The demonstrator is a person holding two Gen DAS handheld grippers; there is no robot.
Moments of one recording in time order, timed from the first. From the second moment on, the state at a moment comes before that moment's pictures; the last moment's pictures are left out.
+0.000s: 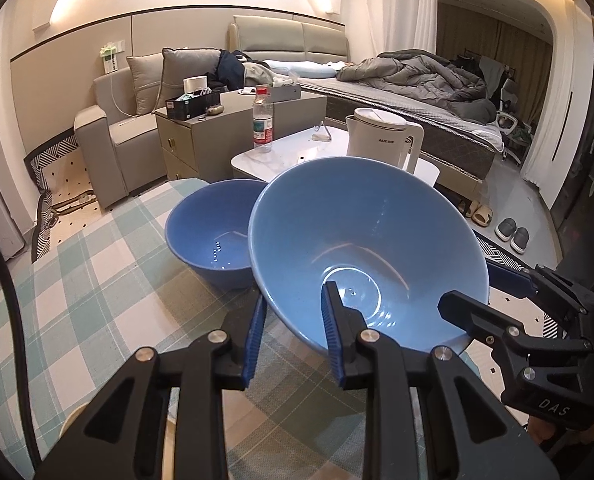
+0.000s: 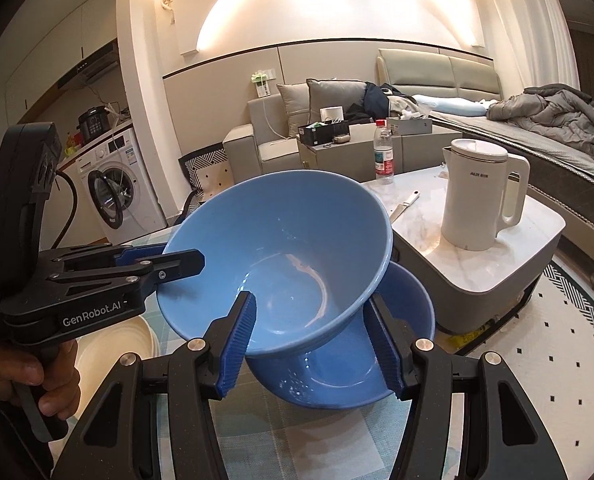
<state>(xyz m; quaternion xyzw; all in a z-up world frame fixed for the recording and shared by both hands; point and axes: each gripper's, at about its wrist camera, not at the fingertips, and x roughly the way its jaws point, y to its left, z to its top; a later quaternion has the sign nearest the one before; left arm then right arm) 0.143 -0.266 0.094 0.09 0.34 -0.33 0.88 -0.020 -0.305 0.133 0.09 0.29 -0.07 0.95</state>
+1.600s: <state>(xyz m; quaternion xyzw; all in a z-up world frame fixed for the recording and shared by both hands) 0.153 -0.309 0.053 0.10 0.40 -0.35 0.84 -0.003 -0.339 0.101 0.08 0.36 -0.11 0.92</state>
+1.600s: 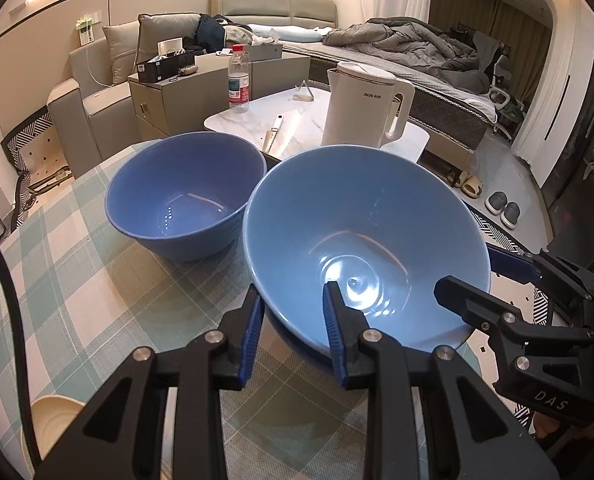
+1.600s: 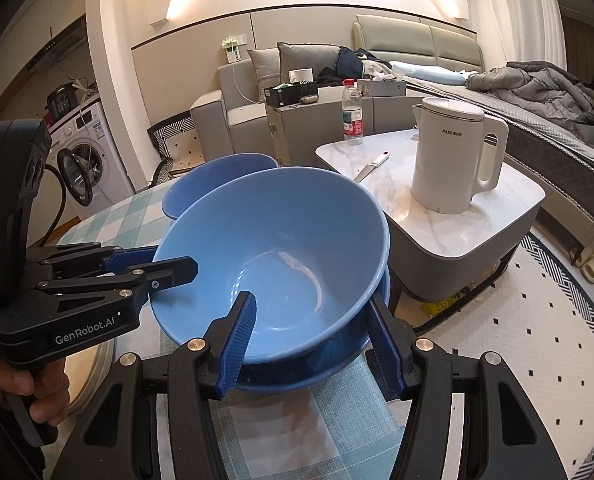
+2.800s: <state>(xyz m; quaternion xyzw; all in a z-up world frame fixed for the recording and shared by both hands) 0.162 -0.278 0.051 0.05 0.43 -0.32 0.85 -0.002 -0.355 0.110 0.08 0.35 -0.12 0.93</state>
